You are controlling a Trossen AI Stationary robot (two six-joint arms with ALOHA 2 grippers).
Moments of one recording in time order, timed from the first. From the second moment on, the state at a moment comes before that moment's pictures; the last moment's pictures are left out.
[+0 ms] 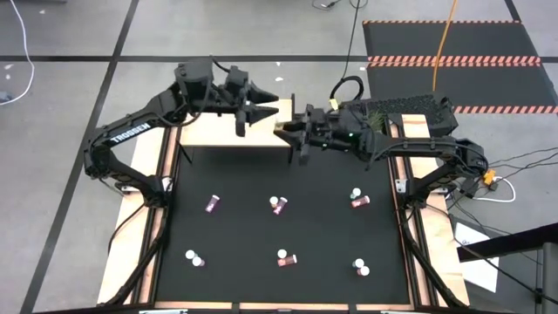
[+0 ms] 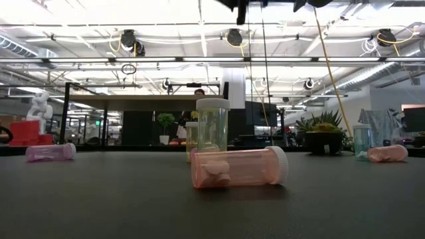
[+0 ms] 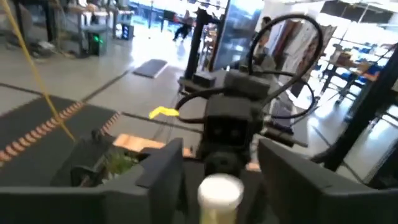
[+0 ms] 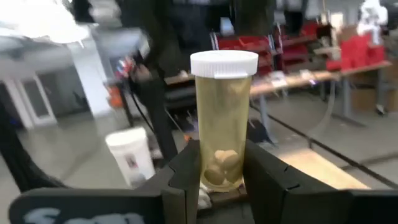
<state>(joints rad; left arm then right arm) 0.40 1.42 1.61 -0.27 0.41 -0.18 -0.22 1.45 1.10 0.47 -0.09 0.23</state>
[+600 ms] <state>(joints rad) 0.36 1.44 1.61 -0.42 0.36 -0.05 -0.21 1.45 1.10 0.41 -0.06 0.14</state>
